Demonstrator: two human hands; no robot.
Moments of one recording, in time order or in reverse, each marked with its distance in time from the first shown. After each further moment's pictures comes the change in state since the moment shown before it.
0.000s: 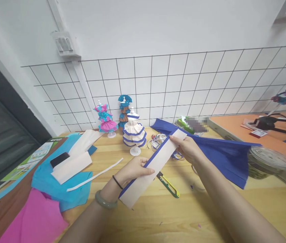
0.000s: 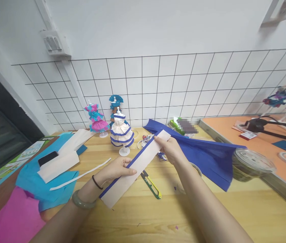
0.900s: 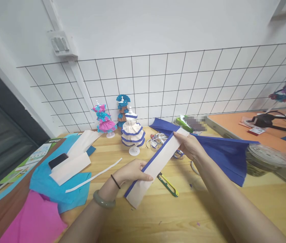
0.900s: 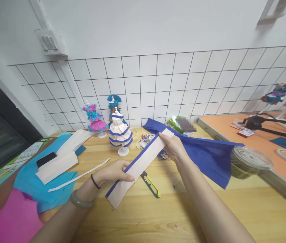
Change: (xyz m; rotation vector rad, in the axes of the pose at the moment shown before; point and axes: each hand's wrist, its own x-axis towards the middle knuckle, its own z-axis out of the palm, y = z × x) left_hand 0.004 -0.008 -0.012 0.252 -0.132 0.004; right_hand 0.010 0.000 -0.015 0.086 0.096 0.020
